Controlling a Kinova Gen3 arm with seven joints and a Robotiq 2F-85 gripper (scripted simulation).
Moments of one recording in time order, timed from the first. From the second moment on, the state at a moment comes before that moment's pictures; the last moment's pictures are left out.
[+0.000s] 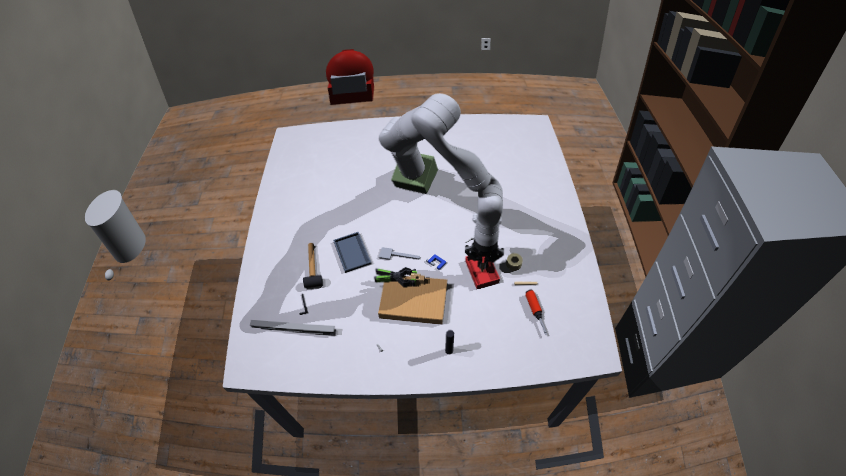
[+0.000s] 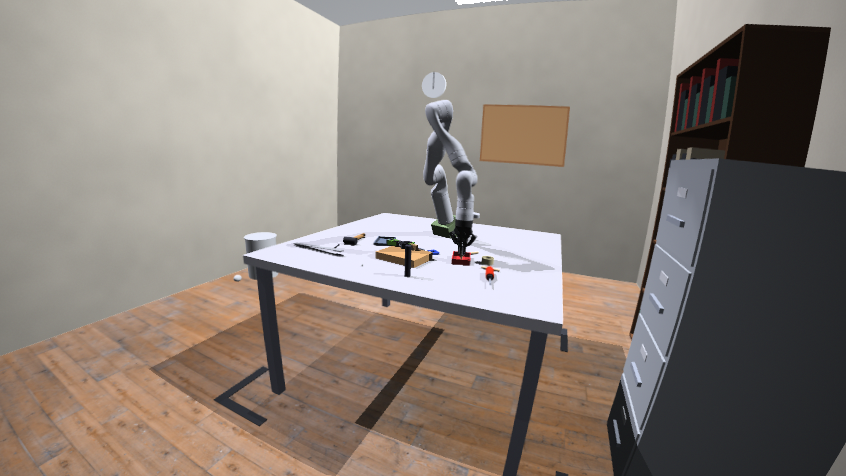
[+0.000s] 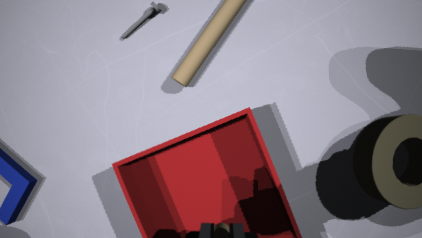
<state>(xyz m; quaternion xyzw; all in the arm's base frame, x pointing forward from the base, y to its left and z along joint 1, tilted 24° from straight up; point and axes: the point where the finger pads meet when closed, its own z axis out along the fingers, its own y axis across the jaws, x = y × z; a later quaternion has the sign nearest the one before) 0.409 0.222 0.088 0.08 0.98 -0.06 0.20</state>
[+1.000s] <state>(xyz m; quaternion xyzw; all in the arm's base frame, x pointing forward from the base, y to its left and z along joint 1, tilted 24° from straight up) 0.411 0.221 0.084 0.08 0.98 -0.06 0.20</state>
